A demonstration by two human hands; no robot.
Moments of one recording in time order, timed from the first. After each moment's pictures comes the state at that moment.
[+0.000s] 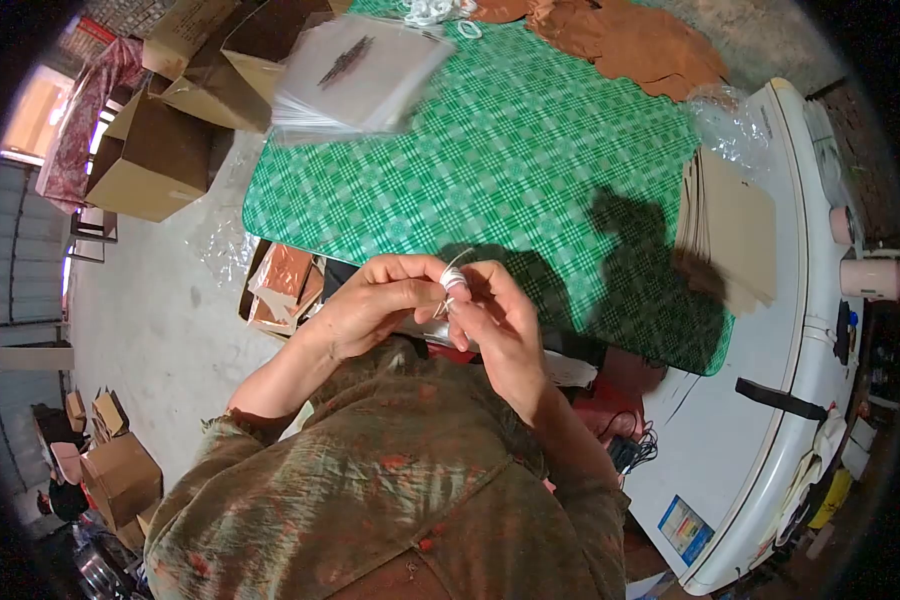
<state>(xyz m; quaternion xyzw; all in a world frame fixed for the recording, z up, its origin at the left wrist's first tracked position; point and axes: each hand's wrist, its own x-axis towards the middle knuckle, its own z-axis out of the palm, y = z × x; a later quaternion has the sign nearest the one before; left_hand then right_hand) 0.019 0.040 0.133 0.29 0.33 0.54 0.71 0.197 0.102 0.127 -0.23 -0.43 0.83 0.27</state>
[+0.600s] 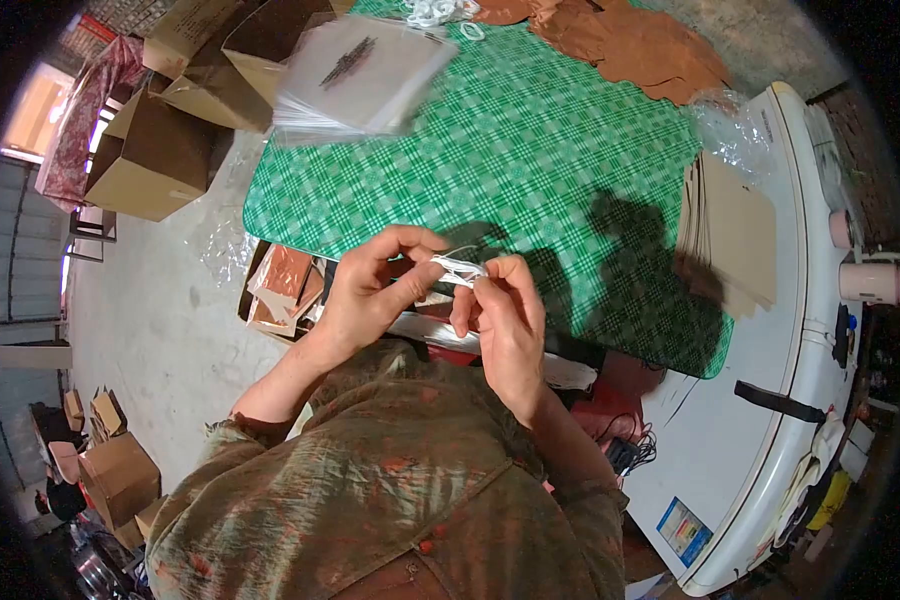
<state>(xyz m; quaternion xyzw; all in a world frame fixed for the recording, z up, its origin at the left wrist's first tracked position) 0.019 0.037 0.135 0.47 0.58 0.54 0.39 0.186 0.103 0.124 -0.25 -0.39 0.81 0.36</state>
